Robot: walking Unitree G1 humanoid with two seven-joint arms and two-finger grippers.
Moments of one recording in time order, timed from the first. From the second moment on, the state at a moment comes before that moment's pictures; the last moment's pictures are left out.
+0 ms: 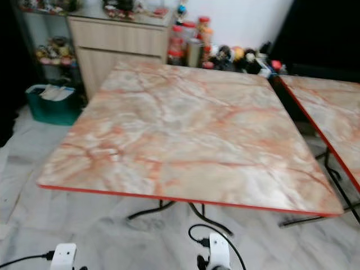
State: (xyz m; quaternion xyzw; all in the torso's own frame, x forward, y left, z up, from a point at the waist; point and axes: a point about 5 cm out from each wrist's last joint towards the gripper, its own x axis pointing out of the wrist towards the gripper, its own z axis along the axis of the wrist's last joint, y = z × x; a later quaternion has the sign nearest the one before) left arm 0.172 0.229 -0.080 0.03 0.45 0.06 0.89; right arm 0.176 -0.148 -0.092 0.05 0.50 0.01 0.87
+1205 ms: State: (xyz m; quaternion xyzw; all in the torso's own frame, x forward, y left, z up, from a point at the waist) left arm 0.164 0.236 -0.083 0.03 0.46 0.06 0.88; right arm 0.165 -0.169 -0.095 0.06 0.49 -0.01 0.87
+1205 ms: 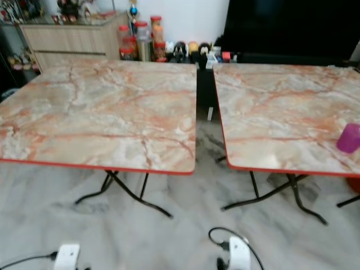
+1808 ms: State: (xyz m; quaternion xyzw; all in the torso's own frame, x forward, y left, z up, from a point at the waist) left arm 0.167 0.240 -0.080 0.03 0.46 0.07 0.89; right arm 0.181 -0.174 -0.087 0.04 0.48 0.00 0.88
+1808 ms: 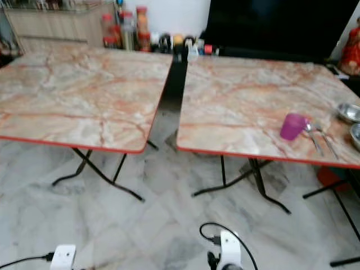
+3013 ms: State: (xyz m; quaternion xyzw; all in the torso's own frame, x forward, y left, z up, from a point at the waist) left arm 0.176 0.219 -0.081 0.02 0.45 0.04 0.89; right arm 0.194 -0.188 -0.079 0.05 0.45 -0.03 0.89
